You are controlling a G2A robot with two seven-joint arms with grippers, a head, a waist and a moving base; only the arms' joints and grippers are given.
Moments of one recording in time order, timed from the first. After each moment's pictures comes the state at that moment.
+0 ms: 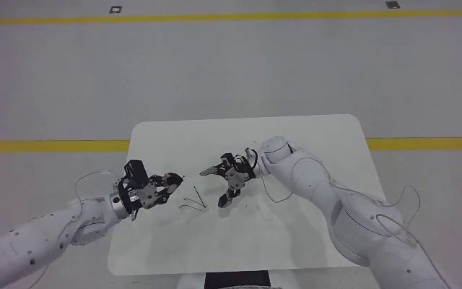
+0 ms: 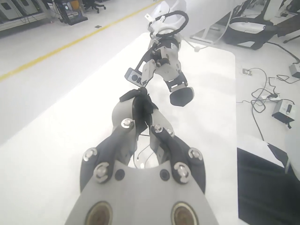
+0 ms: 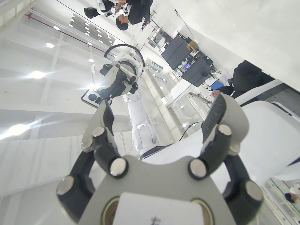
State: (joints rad) left arm 0.87 -0.33 -0.17 -1.71 0.79 -0.34 0.61; right arm -0.57 -1.52 0.19 -0.49 1.01 0.34 1.39
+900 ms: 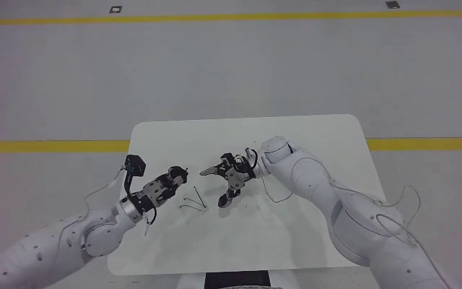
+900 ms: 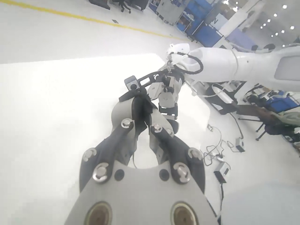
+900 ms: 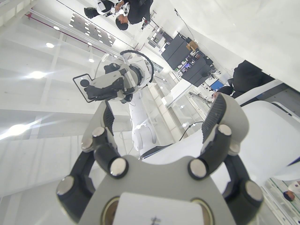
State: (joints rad) left arm 0.93 -0.37 -0.17 -1.80 0.20 -0.34 0.51; right arm -0.57 -1.52 0.19 -0.49 1.01 0.34 1.39
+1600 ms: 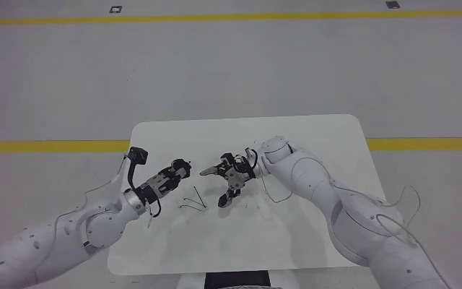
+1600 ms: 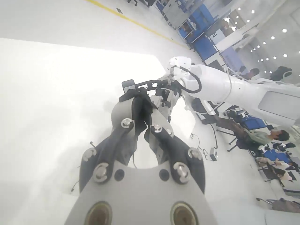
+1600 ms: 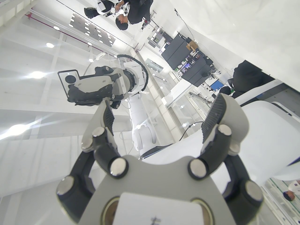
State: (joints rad) left arm 0.89 -0.38 -0.19 -1.82 -0.02 -0.34 0.37; right arm -0.57 -1.52 0.19 -0.49 1.01 0.34 1.39
